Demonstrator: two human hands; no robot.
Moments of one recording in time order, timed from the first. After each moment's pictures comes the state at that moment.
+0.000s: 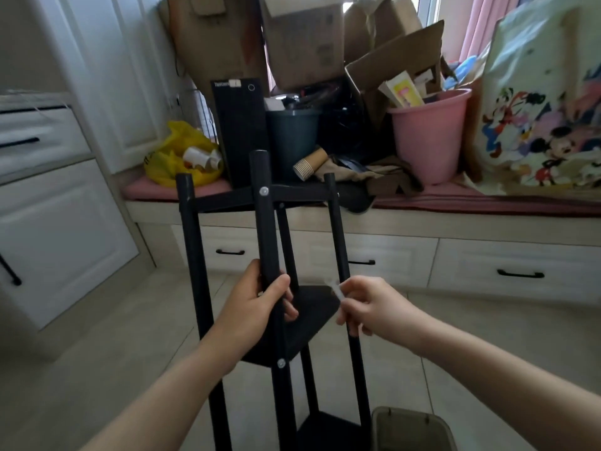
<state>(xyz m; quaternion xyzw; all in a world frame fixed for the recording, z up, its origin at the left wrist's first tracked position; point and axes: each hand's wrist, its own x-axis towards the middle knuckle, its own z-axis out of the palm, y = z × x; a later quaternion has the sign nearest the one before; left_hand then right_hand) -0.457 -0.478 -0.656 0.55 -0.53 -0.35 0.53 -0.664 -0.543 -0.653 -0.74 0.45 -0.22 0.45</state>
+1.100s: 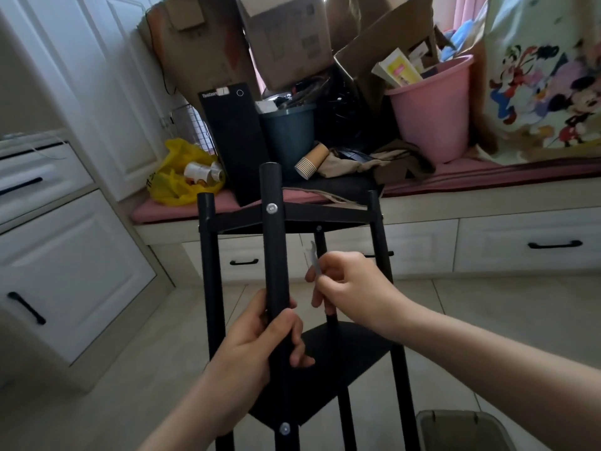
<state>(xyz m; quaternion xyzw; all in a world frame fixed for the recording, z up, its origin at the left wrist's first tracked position) -0.449 -0.451 -0.649 0.44 -0.50 -0.52 0.54 -0.610 -0.548 -0.632 -0.73 0.38 -0.35 0.44</state>
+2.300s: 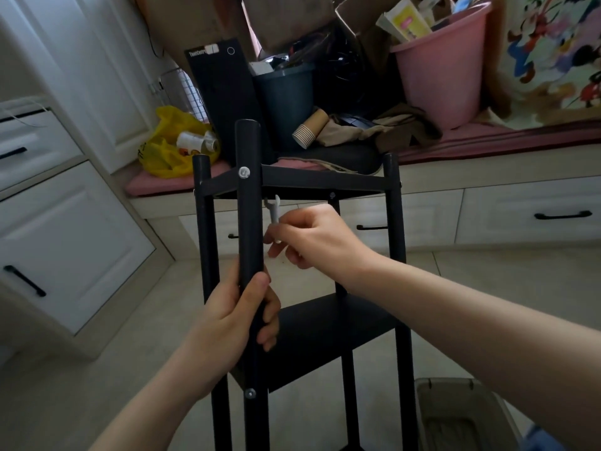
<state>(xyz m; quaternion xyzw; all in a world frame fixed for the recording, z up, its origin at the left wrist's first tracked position) -0.440 -0.450 -0.647 0.51 -0.54 -0.43 0.50 -0.579 -0.556 -0.619 -0.70 0.31 -0.37 0.53</state>
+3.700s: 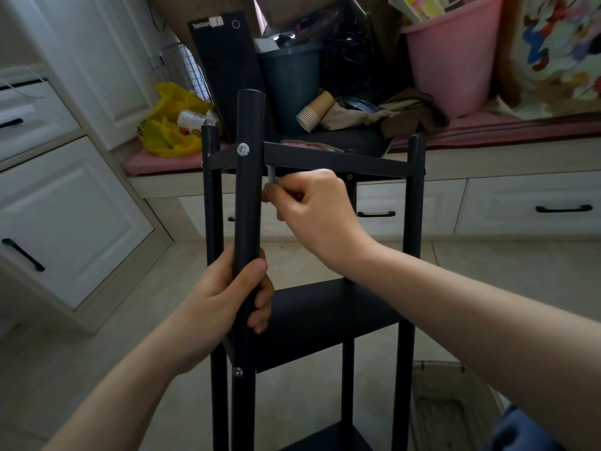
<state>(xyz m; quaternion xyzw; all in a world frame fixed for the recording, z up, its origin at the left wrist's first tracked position) -0.417 -0.444 -0.651 0.49 -0.57 -0.47 0.47 -0.566 -0.546 -0.614 -0.72 0.29 -0.51 0.37</state>
